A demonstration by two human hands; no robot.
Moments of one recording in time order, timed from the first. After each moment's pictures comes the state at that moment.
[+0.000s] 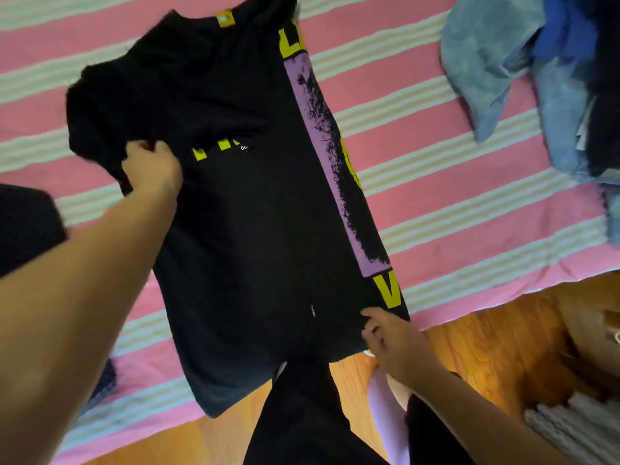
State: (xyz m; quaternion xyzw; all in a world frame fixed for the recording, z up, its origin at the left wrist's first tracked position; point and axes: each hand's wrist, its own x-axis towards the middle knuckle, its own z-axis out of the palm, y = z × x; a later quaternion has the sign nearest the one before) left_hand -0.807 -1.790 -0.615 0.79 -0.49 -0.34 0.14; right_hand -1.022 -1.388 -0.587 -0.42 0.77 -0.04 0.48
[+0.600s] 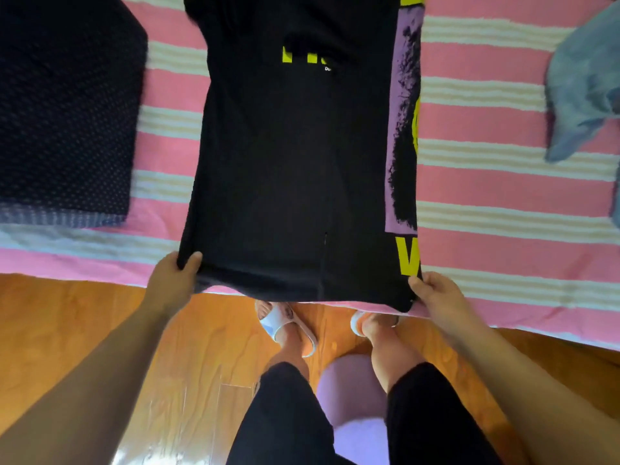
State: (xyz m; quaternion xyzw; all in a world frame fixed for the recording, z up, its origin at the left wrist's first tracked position) left_hand -0.661 -1.425 -0.616 0.82 -0.41 -0.40 0.05; right_hand -1.101 -1.369 -0.603 -0.22 0.79 -0.11 0.56
